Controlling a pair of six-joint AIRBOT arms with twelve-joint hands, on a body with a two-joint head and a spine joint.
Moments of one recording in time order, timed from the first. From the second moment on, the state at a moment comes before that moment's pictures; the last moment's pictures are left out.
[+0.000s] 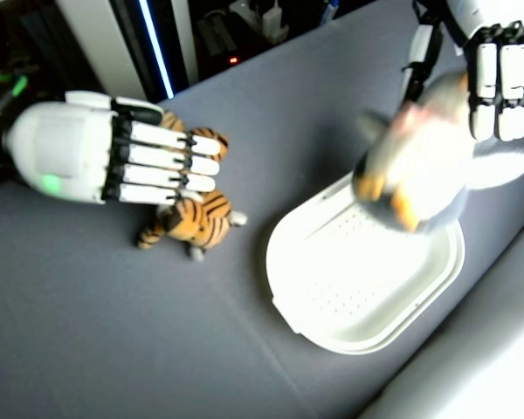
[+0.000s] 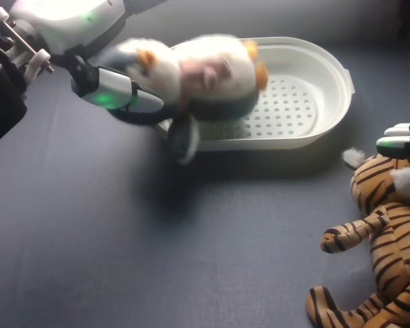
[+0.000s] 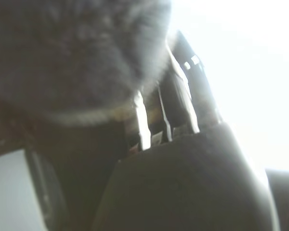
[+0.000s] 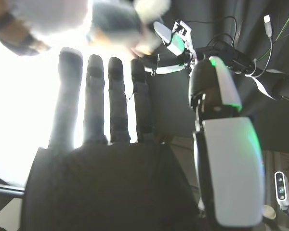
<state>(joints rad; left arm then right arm) 0.34 -1.06 1.25 -0.19 -0.58 1.17 -1.19 -0.90 1.13 -0.03 1.38 -0.33</state>
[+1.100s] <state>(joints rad) 0.91 -0.73 0.86 -0.05 -1.16 1.01 -1.18 -0.80 1.06 -0.23 1.36 -0.34</state>
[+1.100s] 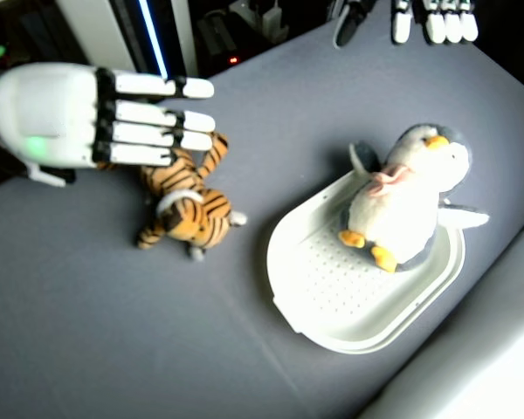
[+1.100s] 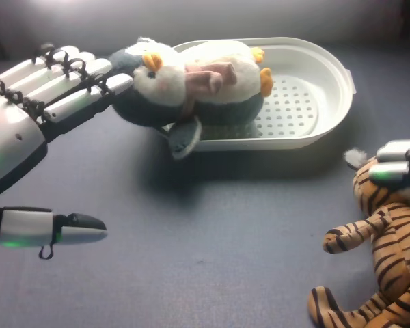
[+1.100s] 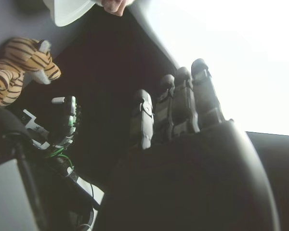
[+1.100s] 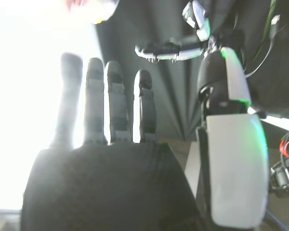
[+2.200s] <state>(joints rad) 0.93 -0.73 0.86 -0.05 -1.18 0.99 -1.06 -0.89 1.17 -0.34 0.98 -0.33</state>
